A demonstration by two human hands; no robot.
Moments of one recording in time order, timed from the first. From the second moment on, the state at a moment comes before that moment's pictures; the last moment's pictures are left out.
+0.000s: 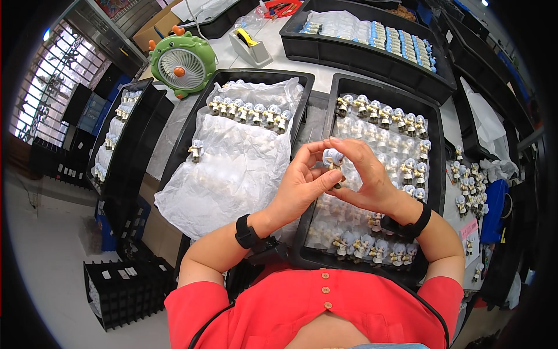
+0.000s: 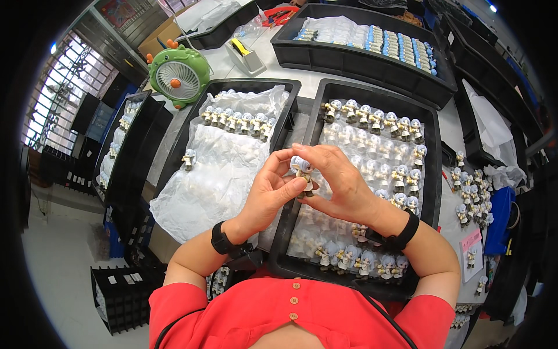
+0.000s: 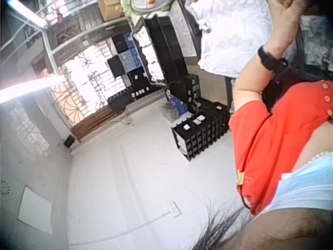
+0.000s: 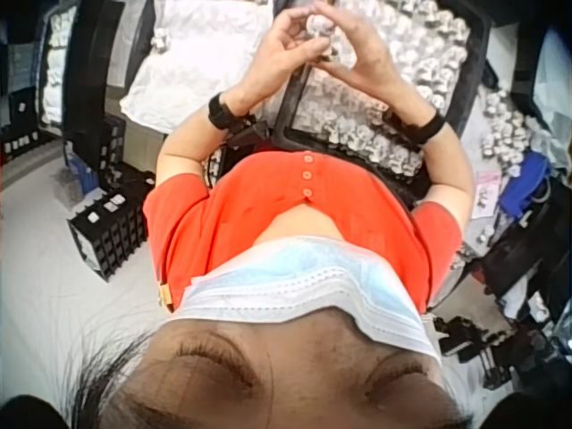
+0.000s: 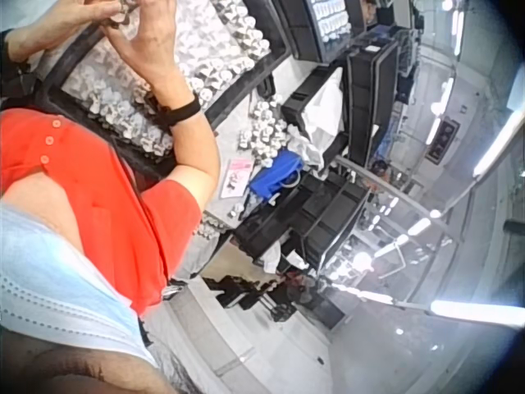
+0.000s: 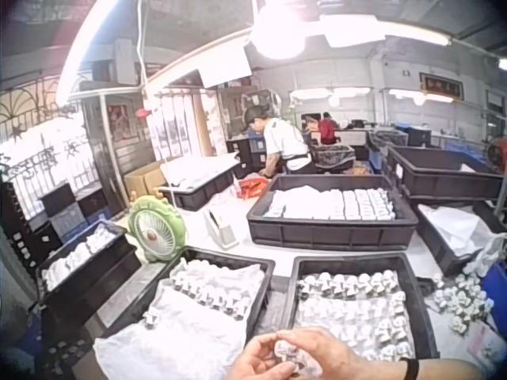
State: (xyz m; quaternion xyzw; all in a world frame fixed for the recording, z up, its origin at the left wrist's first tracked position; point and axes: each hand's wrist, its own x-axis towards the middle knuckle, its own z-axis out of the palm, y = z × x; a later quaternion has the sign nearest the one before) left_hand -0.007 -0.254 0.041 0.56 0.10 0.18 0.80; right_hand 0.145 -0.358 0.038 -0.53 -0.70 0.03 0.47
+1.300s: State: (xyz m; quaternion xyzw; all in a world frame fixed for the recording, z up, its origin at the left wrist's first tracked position) left_hand -0.007 -0.249 0.038 0.54 0.07 0.16 0.82; right_hand 0.146 -0.359 0.041 -0.52 -0.71 0.01 0.47
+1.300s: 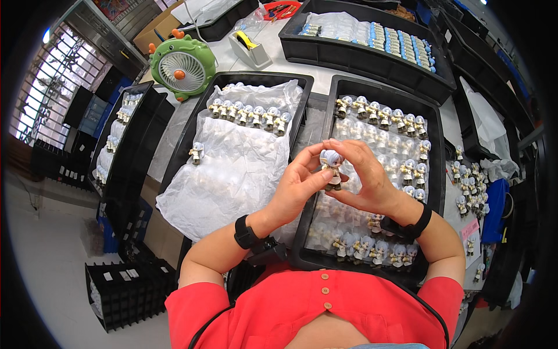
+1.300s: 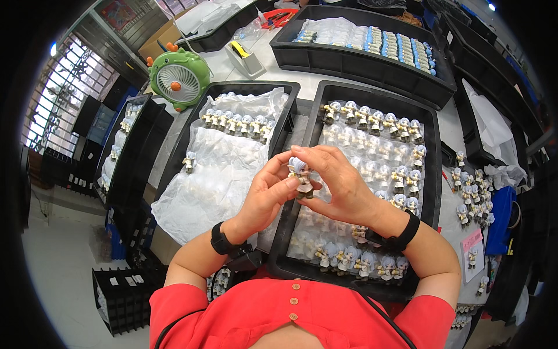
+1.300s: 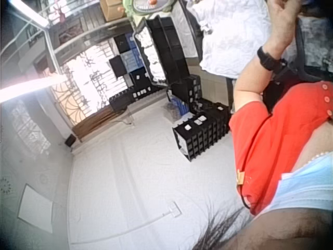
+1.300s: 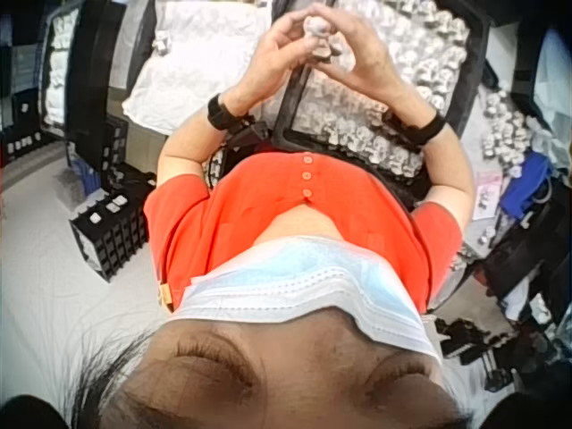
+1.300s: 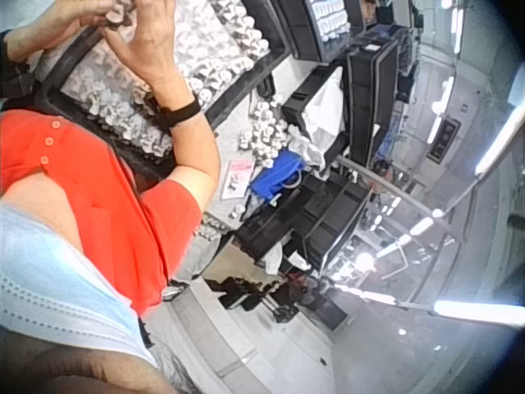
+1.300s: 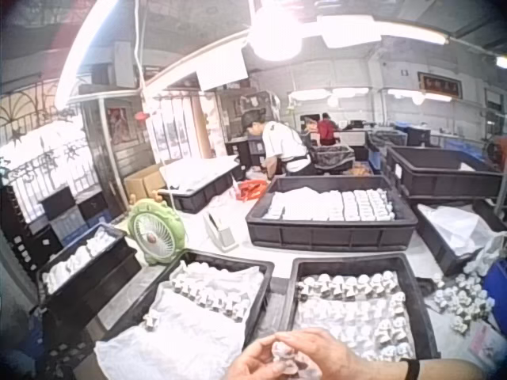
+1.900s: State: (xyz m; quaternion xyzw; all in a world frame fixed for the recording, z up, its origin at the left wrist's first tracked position) left_hand -0.008 -0.249 0.040 0.50 0.07 0.14 0.85; right_hand 0.147 -0.359 0.041 -0.53 -0.71 0.01 0.46
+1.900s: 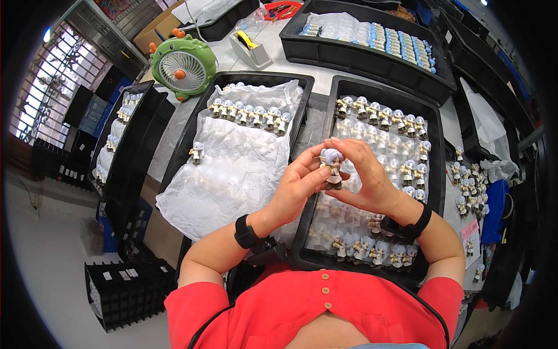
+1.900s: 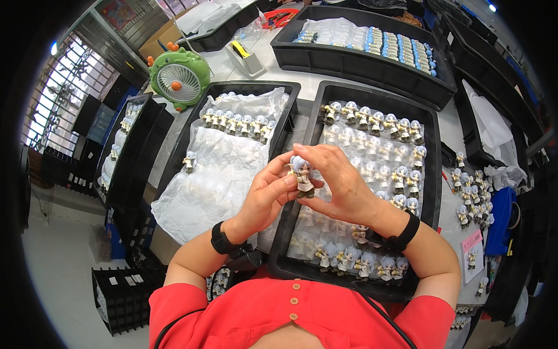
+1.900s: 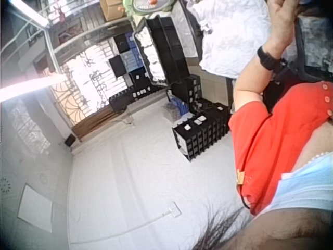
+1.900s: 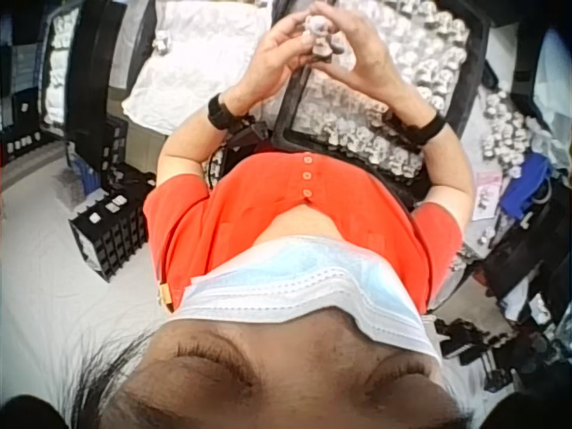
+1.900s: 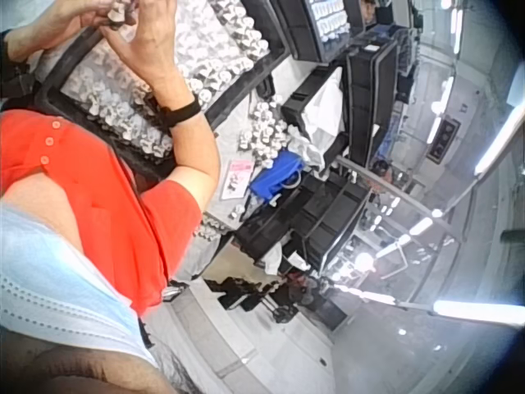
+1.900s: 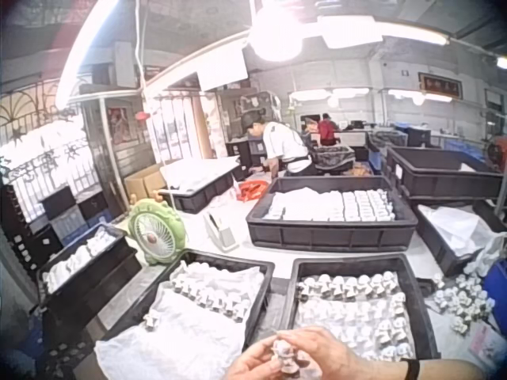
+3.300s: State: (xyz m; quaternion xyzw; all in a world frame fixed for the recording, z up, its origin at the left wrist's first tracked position) left_hand -0.005 -0.246 0.036 0.45 0.08 0.11 0.88; right_hand 0.148 -0.359 0.042 -0.52 -0.71 -0.01 0.47
